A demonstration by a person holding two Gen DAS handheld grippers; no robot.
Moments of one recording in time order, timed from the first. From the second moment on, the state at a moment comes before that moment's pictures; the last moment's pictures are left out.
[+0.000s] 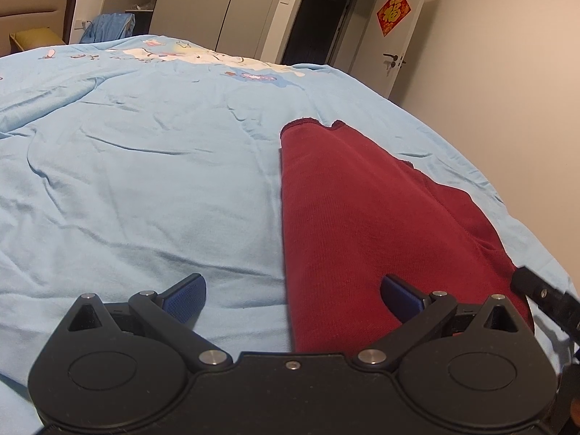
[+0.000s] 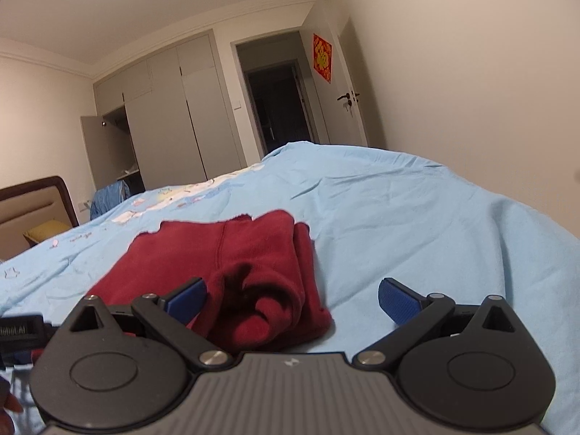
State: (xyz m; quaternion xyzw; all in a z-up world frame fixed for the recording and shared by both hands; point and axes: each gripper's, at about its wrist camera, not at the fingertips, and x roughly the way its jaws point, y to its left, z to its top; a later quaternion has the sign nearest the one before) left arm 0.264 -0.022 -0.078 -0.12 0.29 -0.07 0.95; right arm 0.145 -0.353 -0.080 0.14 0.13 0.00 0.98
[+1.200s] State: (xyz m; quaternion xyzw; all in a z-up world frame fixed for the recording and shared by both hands) left arm 0.261 -0.006 -0.061 -0.15 0.25 -0.10 0.95; right arm 0.243 -0.369 -0.092 0.17 0.19 0.08 0.96
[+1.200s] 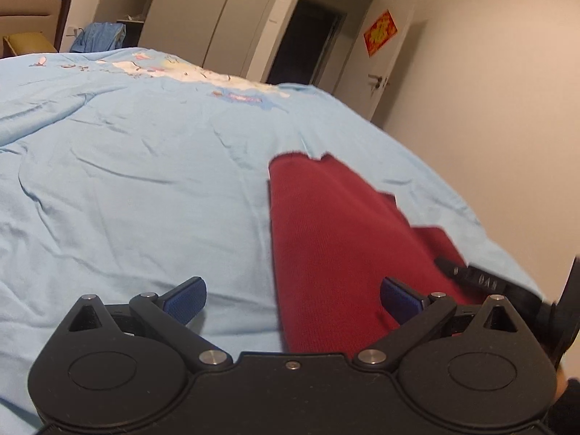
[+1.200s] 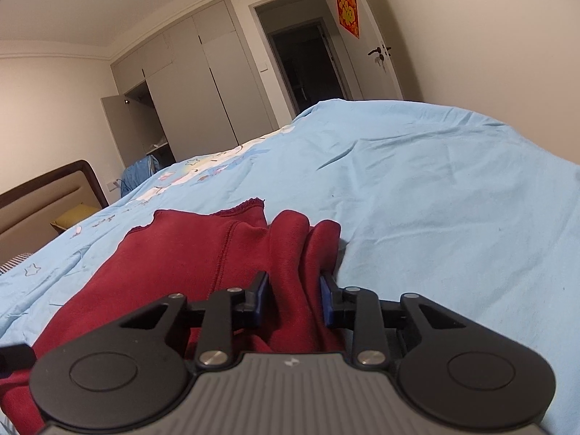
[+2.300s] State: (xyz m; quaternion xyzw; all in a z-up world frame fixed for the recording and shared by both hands) left arm 0.350 -0.009 -0.073 -0.27 0.34 -0.10 0.89; right arm 0.240 -0.366 -0.097 0.17 0.19 0.08 0.97
